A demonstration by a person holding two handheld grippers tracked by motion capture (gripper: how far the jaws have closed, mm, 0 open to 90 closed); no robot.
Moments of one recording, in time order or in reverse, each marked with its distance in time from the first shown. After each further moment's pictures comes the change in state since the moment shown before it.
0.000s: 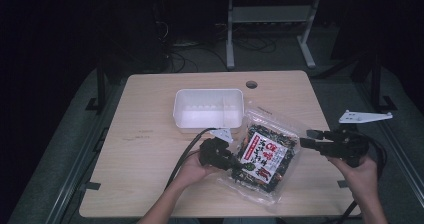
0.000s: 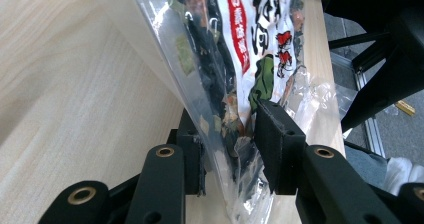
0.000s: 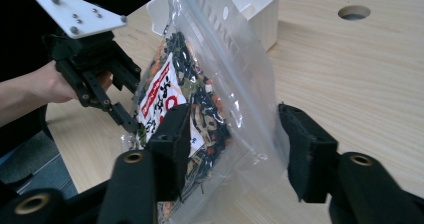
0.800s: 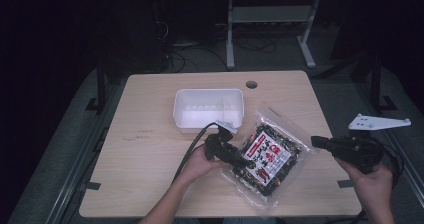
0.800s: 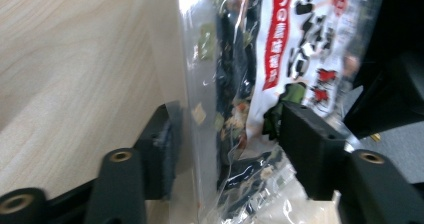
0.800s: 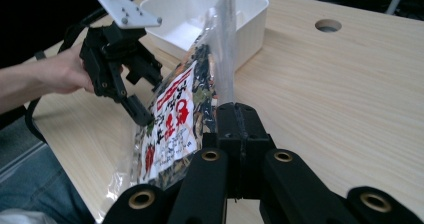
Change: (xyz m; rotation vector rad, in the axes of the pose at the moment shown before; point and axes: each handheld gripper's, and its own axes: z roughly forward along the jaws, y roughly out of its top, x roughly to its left) left arm 0.021 0.011 0.011 -0.001 -0.053 -0.161; right arm 0.029 0.004 -0.029 -0.002 -0.099 -0.061
